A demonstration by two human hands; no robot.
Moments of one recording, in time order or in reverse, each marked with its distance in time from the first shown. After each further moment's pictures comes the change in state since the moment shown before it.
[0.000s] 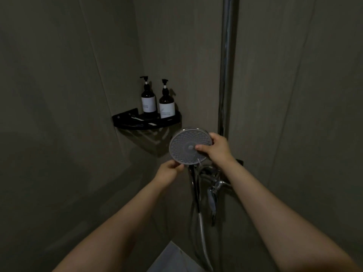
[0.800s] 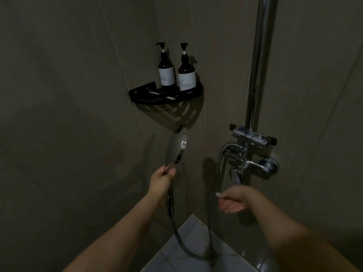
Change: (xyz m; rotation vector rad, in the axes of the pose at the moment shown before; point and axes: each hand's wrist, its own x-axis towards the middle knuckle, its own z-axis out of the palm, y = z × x) left_hand -0.029 -0.102 -0.045 -0.279 0.268 -0.173; right_hand -0.068 0.174 0.029 -0.189 -0.605 1.075
